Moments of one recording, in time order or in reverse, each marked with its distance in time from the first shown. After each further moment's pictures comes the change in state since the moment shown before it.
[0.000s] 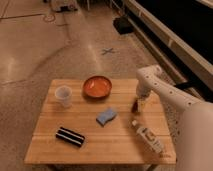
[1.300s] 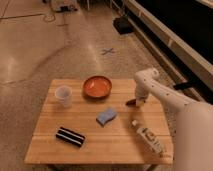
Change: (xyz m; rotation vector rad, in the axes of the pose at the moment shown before) arm -0.009 0.009 0.008 -0.005 0.014 -0.009
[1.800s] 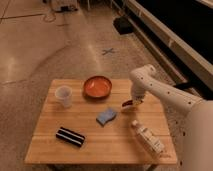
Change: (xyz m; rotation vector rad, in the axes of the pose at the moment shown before) arm -0.026 0.022 -0.040 0.017 0.006 -0.062
